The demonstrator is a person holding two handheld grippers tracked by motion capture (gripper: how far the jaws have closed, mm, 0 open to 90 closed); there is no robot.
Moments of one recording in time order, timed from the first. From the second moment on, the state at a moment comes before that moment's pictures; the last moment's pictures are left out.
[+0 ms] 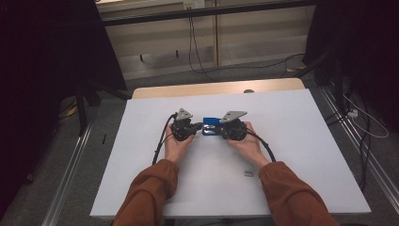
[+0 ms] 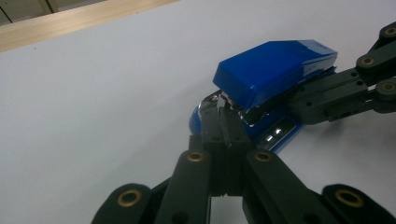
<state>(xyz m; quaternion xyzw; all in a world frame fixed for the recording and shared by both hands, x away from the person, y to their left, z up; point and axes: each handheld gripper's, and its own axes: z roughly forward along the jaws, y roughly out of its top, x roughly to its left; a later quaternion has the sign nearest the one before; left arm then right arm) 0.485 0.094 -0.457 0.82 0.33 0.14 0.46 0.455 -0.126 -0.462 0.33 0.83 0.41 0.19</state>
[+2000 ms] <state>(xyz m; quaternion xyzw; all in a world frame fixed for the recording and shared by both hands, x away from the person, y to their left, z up) 0.483 0.087 -0.442 0.78 0.33 0.15 0.50 0.454 -0.123 -0.462 0.33 0.83 0.41 0.21</state>
